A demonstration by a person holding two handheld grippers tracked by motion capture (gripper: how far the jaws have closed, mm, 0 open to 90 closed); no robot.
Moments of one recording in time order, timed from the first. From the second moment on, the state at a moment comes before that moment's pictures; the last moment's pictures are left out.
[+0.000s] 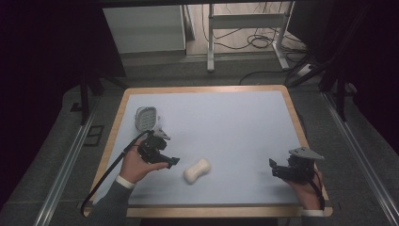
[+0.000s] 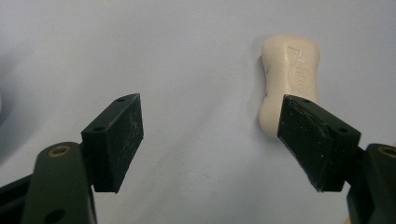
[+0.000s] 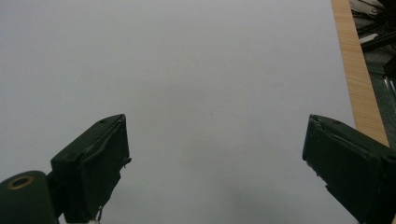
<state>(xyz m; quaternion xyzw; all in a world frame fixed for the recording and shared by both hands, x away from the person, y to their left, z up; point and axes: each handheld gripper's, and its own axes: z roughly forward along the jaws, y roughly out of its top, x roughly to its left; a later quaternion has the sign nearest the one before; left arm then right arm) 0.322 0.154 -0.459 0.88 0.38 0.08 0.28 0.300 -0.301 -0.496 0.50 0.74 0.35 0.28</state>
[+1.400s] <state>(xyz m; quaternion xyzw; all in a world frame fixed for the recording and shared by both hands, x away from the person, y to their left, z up) 0.330 0.078 -0.478 0.92 0.32 0.05 0.23 0.300 -0.306 -0.497 0.50 0.74 0.34 0.29</state>
